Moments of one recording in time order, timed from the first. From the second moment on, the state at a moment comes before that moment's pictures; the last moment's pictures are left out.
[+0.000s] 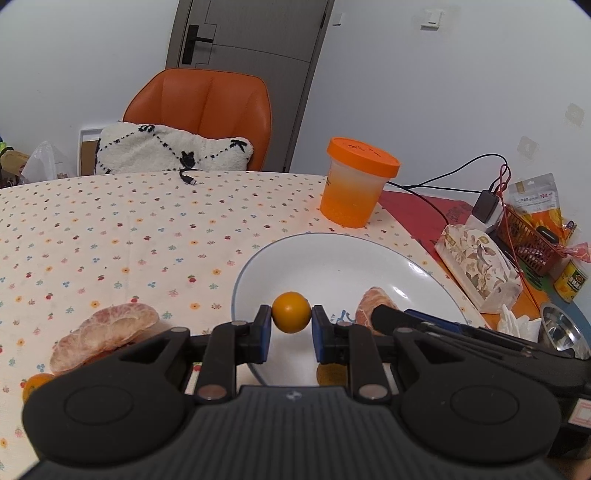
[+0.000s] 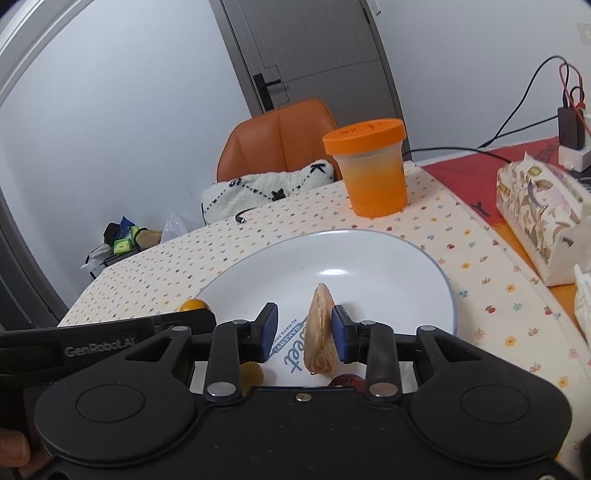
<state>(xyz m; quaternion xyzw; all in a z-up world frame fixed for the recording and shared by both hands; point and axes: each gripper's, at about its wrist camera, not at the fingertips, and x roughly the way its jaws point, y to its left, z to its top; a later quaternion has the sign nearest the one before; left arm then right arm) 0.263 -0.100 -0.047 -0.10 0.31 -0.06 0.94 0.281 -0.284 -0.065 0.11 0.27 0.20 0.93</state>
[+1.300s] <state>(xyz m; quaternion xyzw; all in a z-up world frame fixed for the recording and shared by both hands) 0.163 -0.027 -0.012 -0.12 0.25 0.04 0.96 0.197 -0.268 -0.035 0.09 0.22 0.19 0.95</state>
